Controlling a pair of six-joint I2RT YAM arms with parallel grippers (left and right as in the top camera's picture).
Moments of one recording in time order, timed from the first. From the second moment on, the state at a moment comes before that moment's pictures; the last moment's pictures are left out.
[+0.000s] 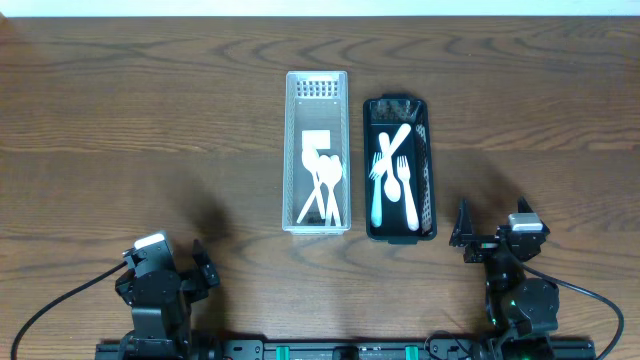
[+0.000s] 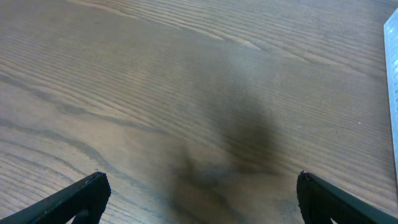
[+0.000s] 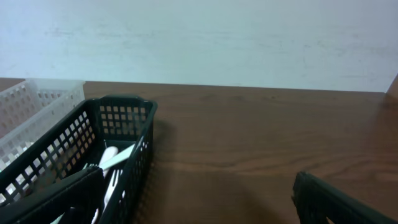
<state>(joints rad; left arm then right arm) -0.07 0.14 0.40 -0.92 -0.32 -0.25 0.13 0.02 0.01 -0.06 0.10 0.04</state>
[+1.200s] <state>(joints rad) -0.07 0.01 0.28 -0.52 -0.13 -0.08 0.13 0.02 0.01 -0.06 0.10 0.04</state>
